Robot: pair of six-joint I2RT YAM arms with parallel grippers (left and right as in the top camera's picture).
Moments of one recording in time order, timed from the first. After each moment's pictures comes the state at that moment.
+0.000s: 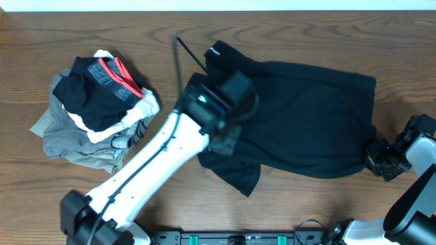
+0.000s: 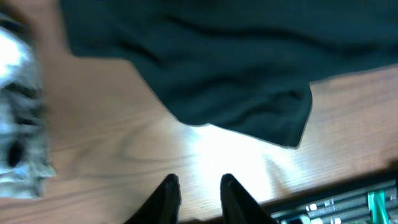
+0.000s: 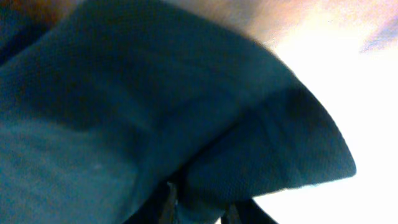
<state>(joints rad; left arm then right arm) -0.76 1.62 1.51 -1.34 -0.03 -0.35 -0.60 1.62 0.81 -0.69 -0.11 0.48</state>
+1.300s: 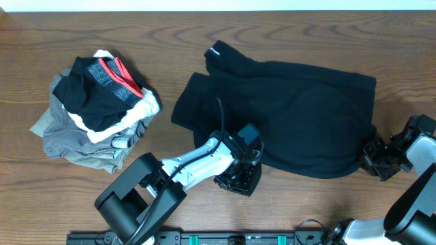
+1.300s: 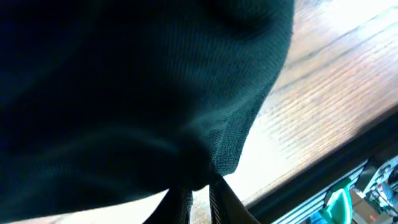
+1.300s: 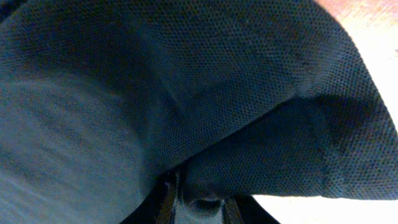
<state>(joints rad) -0.86 1.81 1.00 -0.74 0.49 -0.45 -0.60 1.63 0.82 -0.74 -0.21 0.45</state>
